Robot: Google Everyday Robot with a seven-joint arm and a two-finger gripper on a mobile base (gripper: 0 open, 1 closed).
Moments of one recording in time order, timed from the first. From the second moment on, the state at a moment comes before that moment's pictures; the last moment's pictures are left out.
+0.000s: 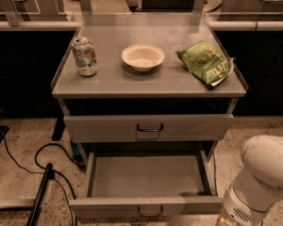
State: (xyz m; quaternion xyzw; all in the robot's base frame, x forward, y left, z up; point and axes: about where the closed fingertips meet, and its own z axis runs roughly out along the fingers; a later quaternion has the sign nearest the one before) arm 0.281 -0.213 0.642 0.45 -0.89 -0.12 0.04
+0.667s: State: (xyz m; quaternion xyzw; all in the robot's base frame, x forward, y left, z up) arm 0.282 -0.193 0.583 0.43 -0.89 -0.14 0.03
